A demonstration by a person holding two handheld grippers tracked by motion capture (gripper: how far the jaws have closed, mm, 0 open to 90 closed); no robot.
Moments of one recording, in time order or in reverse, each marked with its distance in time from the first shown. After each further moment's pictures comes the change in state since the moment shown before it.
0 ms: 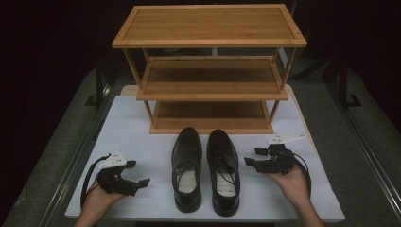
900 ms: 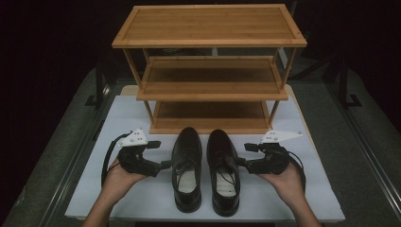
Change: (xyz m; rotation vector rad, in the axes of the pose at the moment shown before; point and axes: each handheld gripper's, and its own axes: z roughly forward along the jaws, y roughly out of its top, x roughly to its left) left arm -0.029 0.088 0.016 -0.097 -0.107 0.091; right arm 0.038 0.029 -0.013 -0.092 0.111 -0.066
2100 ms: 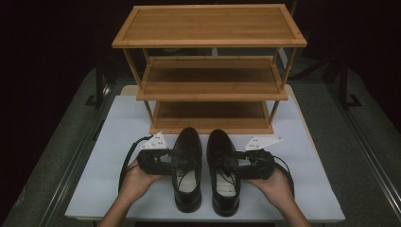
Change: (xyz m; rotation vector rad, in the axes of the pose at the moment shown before) left arm -0.011 -0.003 0.042 0.045 -0.079 0.045; right arm 0.015 -0.009 0.031 0.084 0.011 -0.070
